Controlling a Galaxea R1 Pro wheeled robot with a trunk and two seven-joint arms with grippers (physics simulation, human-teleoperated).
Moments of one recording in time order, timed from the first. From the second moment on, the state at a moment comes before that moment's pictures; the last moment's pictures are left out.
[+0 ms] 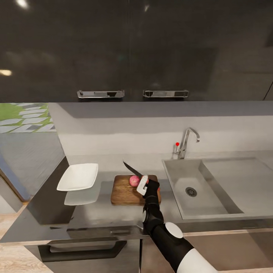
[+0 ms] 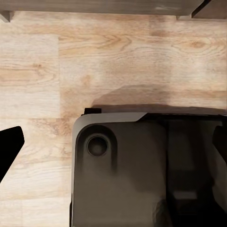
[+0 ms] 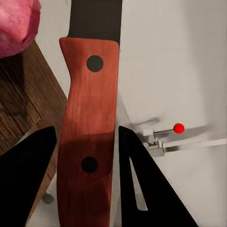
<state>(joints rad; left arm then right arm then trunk) -0.02 0.03 -0.08 -0.22 0.15 -0.28 -0.10 -0.55 0.17 0.54 -0.94 0.95 0.54 -0.24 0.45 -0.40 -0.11</state>
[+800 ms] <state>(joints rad) -0.02 0.07 -0.07 -0.21 0.16 -0.28 -0.09 -0.56 0.17 0.54 -0.92 0.96 0.54 -0.25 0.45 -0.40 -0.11</state>
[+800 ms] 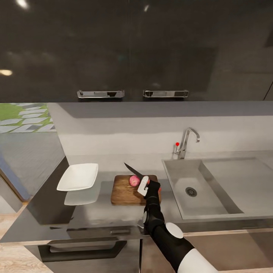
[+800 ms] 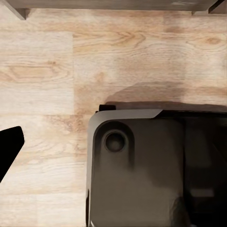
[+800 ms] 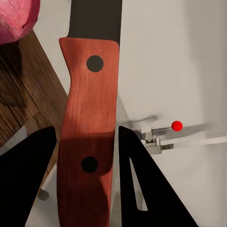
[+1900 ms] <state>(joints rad) -0.02 0.07 -0.07 -0.21 0.16 -0.28 -0.09 -0.56 0.17 0.55 -0.87 0.96 0.54 -0.24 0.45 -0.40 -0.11</state>
